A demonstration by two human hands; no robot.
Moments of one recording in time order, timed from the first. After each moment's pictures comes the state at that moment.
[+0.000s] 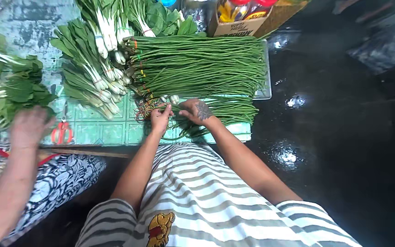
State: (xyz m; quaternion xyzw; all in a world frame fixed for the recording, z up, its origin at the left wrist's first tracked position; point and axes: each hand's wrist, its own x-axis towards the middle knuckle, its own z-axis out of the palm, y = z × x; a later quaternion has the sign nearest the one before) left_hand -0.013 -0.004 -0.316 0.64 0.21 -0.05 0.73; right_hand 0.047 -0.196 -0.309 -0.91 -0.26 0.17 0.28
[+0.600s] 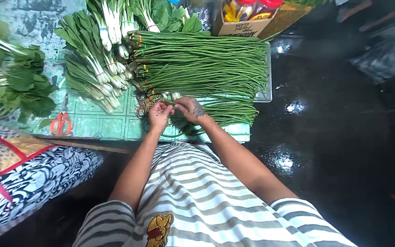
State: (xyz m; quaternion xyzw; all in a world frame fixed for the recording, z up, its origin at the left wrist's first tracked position) left_hand -0.018 -0.001 -0.326 0.62 0.16 0.03 0.77; right_hand 0.043 -0.169 -0.307 -0.87 -0.24 0.15 0.40
